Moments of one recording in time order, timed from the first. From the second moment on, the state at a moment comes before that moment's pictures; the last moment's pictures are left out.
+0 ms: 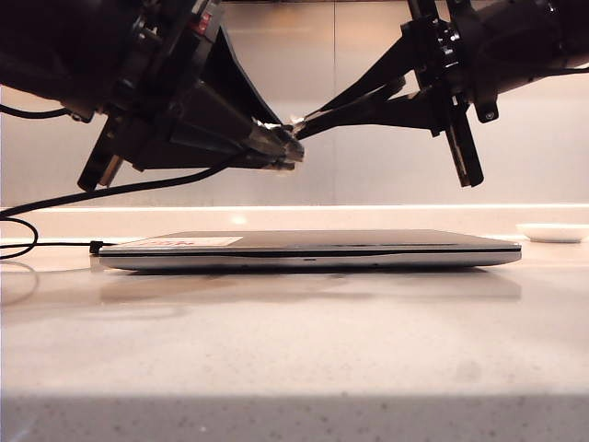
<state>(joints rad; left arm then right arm) -0.92 1.09 0.47 0.26 0.12 -0.51 0.44 1.30 0.67 0.31 -0.71 0.95</state>
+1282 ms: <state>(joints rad) -0.92 1.09 0.44 0.26 0.12 -0.51 0.44 1.30 0.66 0.33 -0.68 1.02</state>
